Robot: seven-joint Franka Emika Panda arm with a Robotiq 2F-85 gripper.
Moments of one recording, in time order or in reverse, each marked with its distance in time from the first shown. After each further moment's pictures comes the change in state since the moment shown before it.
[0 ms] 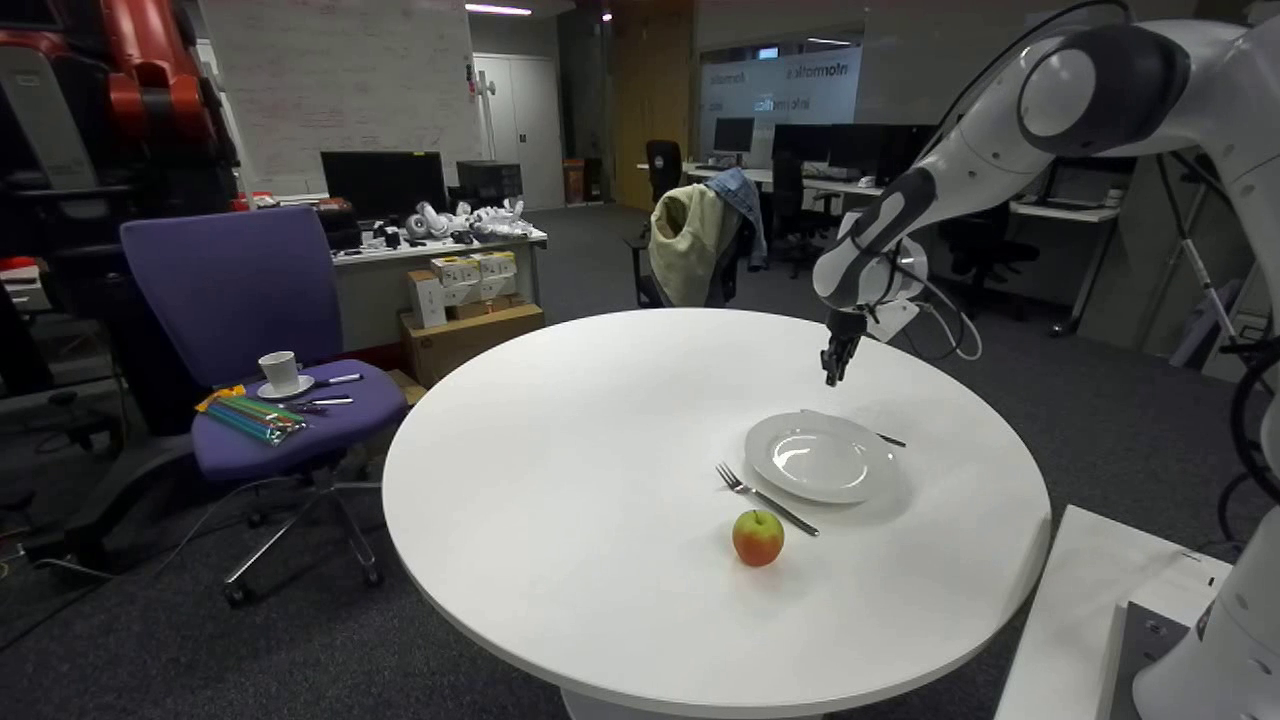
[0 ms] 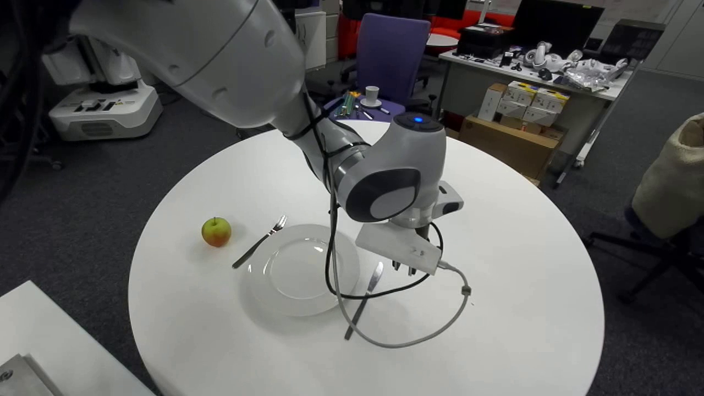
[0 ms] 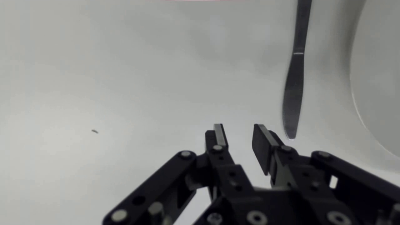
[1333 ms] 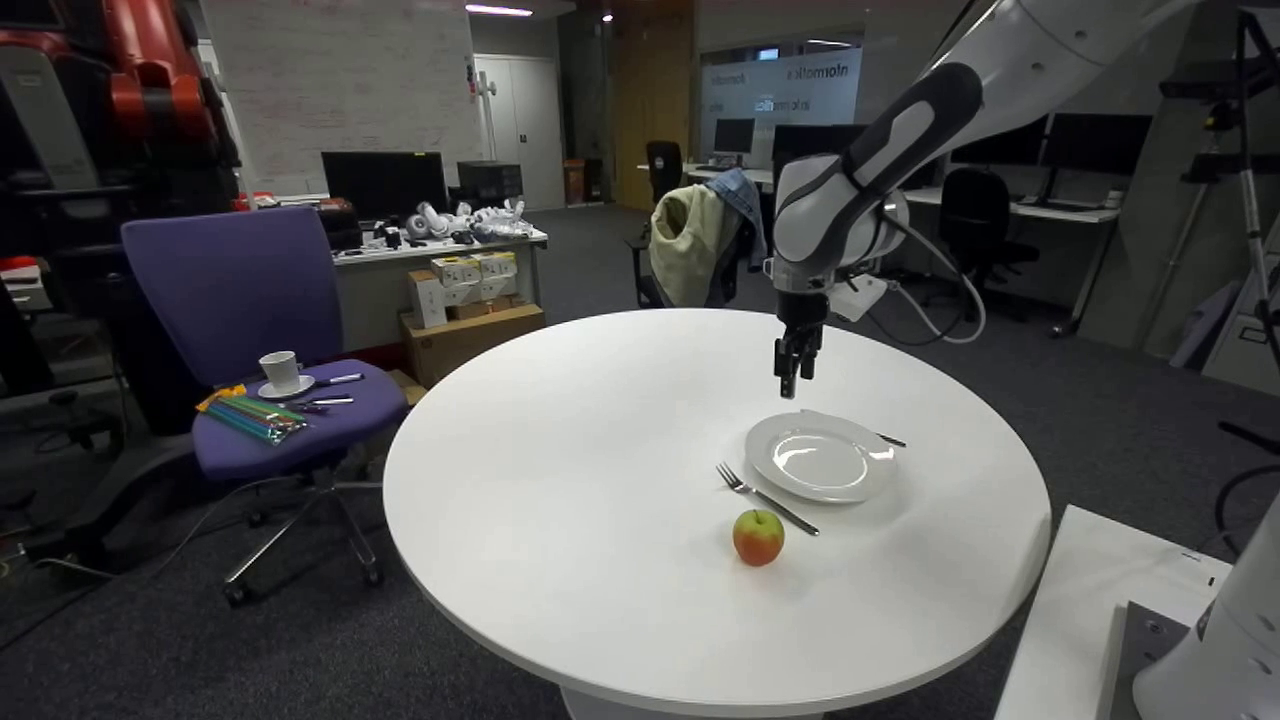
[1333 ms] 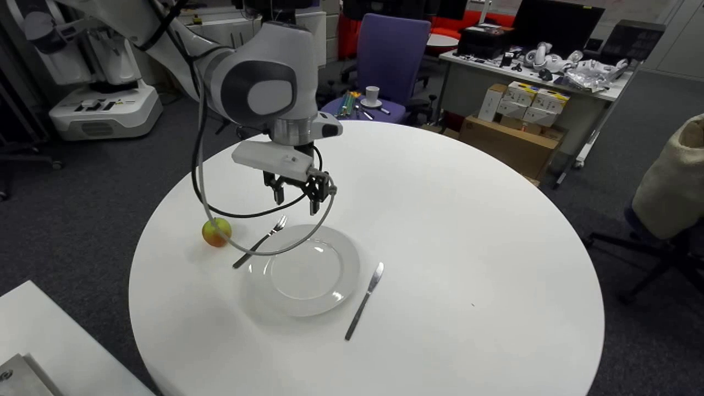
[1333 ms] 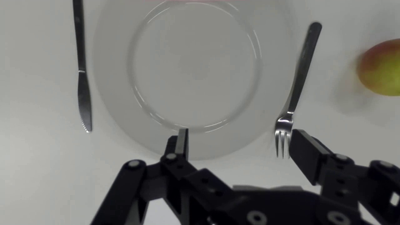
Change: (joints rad) arm 0.341 -0.437 0.001 -0.398 -0.012 -0.209 0.211
